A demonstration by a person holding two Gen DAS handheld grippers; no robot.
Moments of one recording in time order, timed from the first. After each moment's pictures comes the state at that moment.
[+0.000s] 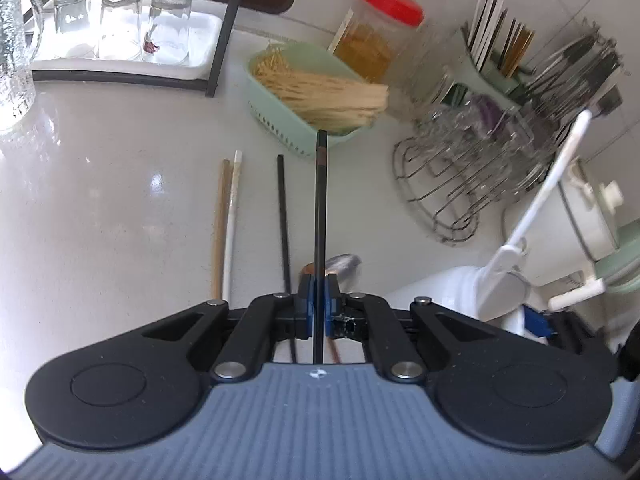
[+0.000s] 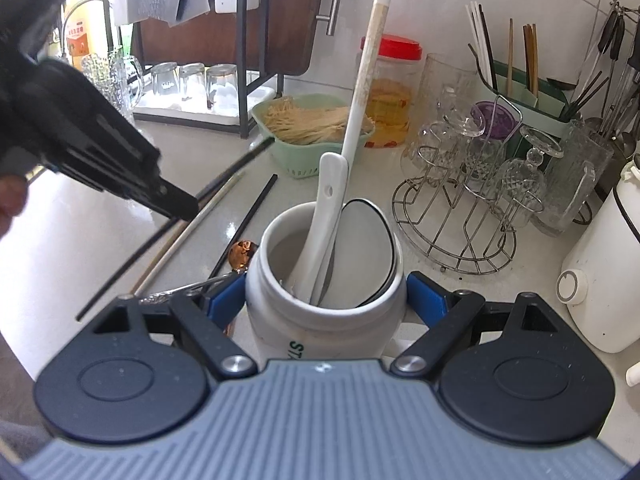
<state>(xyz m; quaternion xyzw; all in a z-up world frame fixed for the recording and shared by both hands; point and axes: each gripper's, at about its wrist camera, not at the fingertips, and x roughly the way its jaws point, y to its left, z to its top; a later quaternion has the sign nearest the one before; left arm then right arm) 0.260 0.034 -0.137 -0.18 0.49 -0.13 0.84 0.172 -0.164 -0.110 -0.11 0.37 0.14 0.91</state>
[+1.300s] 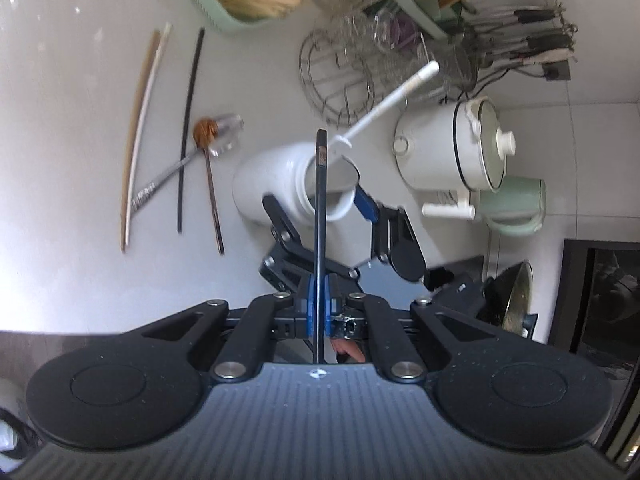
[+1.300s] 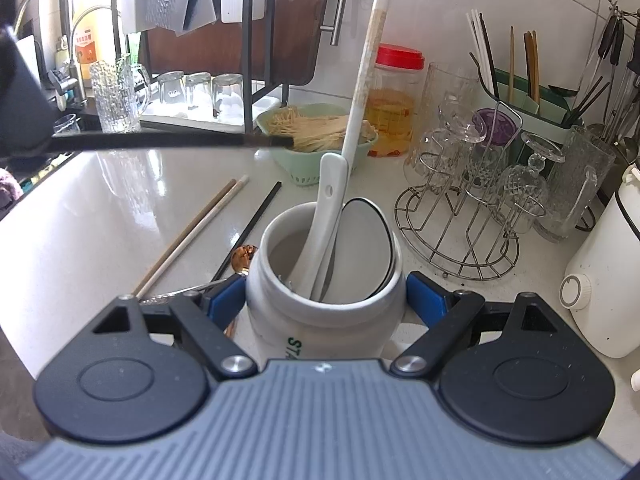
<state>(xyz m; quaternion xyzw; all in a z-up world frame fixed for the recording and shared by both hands) 0.244 0.039 -0.049 -0.29 0.66 -0.22 0.66 0.162 -0.170 -0.113 -0.10 0.34 0.15 0.92</state>
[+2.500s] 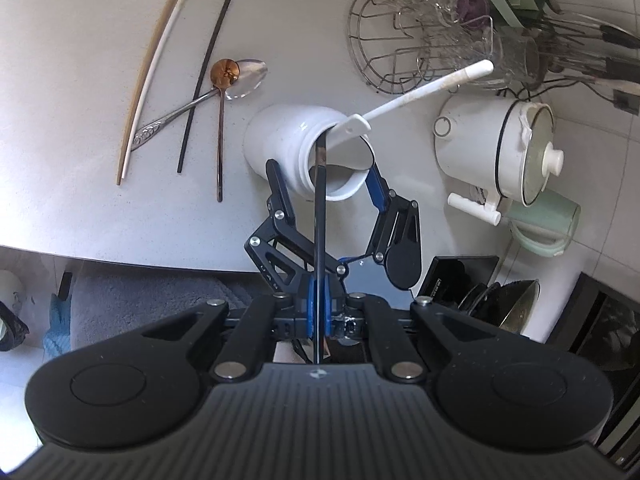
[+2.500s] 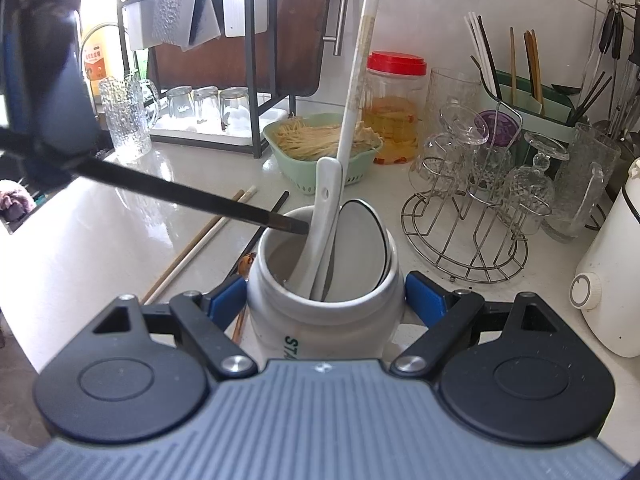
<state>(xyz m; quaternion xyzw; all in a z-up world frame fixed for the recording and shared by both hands) 0.283 0.000 -0.059 -0.31 0.76 -0.13 0.56 0.162 -0.181 -0.113 -0.08 0.33 0.17 0.92</state>
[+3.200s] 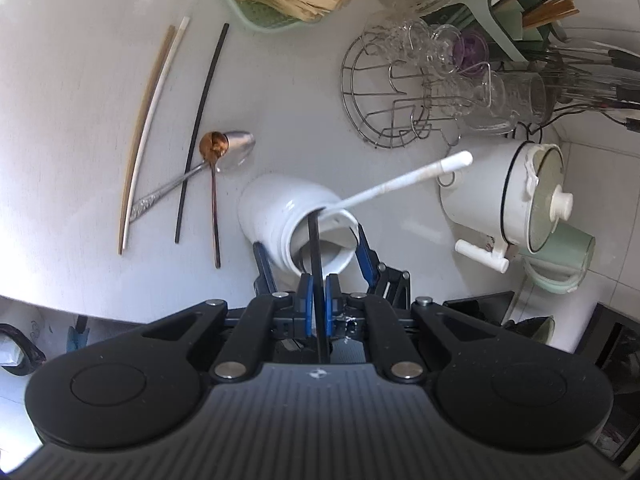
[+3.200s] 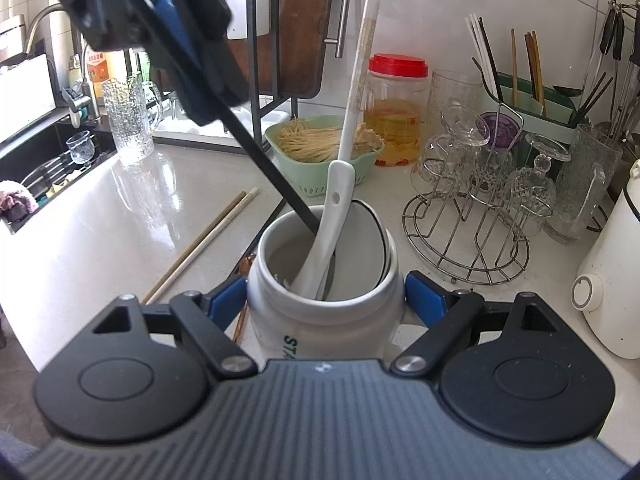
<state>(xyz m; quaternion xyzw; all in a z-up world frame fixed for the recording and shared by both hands) 0.335 -0.016 -0.053 -0.28 0.74 -0.10 0.61 0.161 -0.182 -0.113 -0.08 0.33 0.17 0.93</state>
